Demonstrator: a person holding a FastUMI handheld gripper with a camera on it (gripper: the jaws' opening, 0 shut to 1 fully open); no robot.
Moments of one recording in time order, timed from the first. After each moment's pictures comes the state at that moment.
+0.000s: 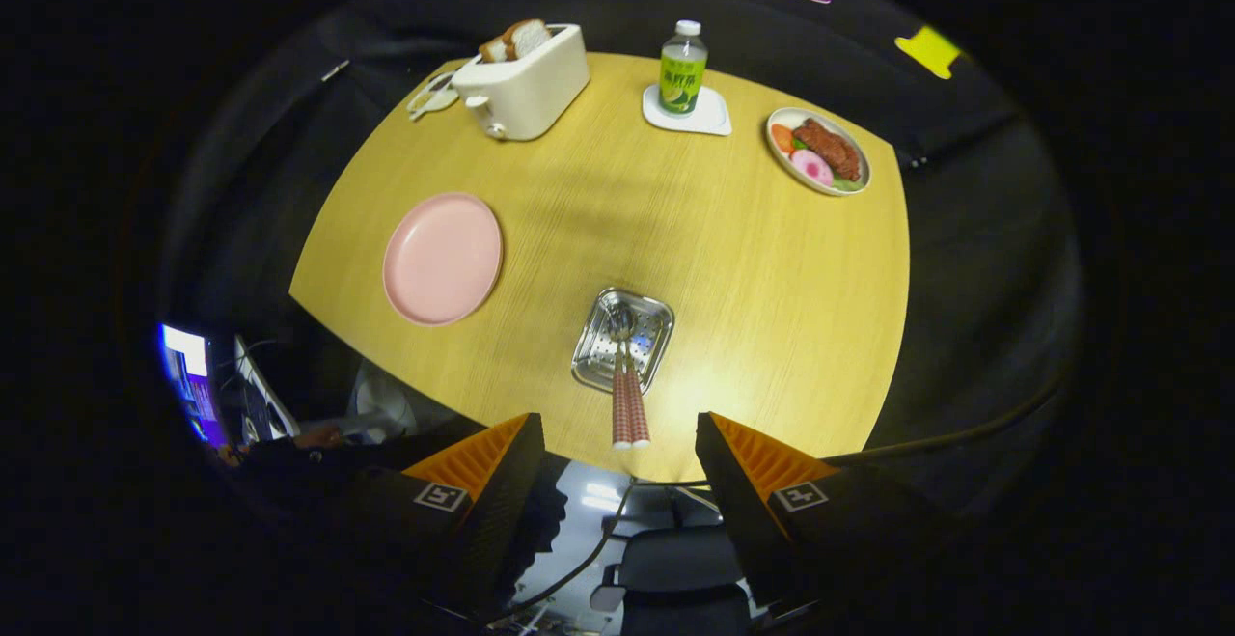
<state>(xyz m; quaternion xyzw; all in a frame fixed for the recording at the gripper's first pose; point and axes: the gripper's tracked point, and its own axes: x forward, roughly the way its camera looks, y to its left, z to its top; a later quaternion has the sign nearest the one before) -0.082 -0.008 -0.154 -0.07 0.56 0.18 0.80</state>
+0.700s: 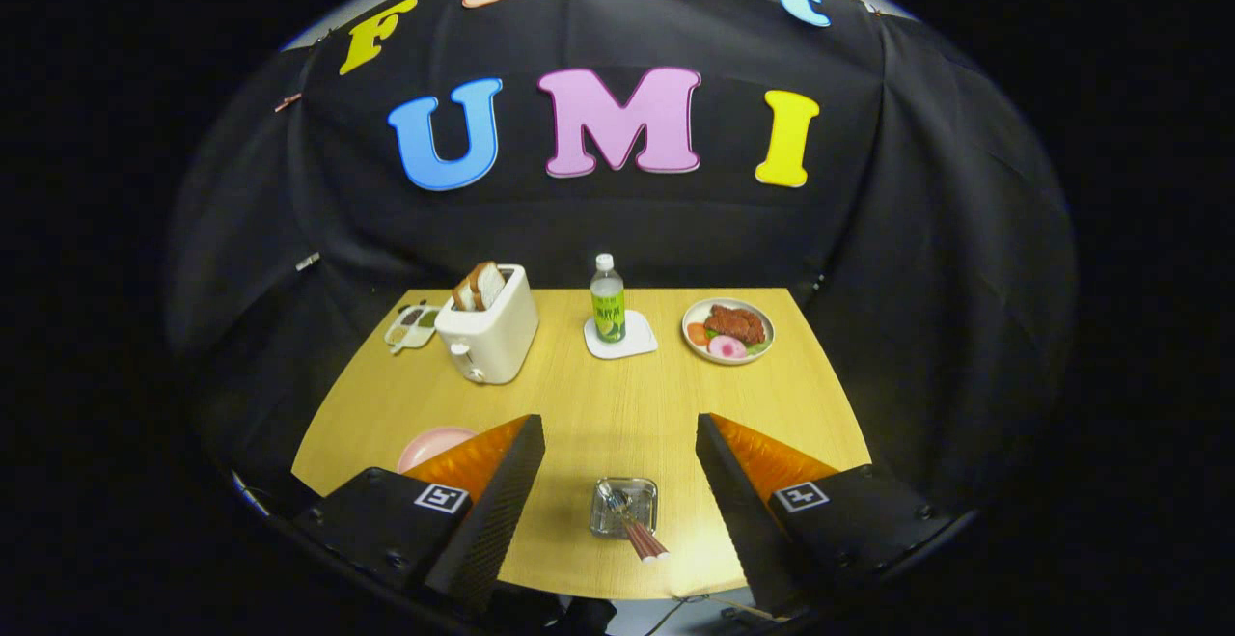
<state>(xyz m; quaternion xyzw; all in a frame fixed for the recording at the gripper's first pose) -0.029 0.011 -0.031 0.05 0.24 0.08 0.97</state>
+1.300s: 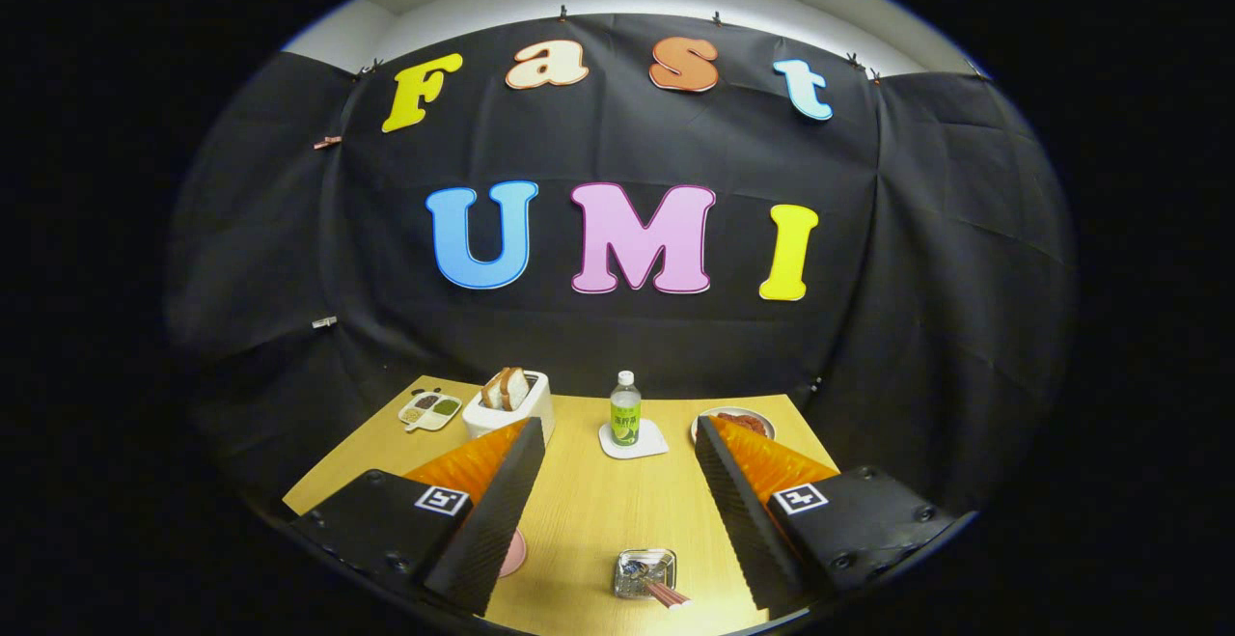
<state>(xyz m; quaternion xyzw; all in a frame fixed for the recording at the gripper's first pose) -0.040 0.051 0.039 0.03 0.08 0.08 0.99</state>
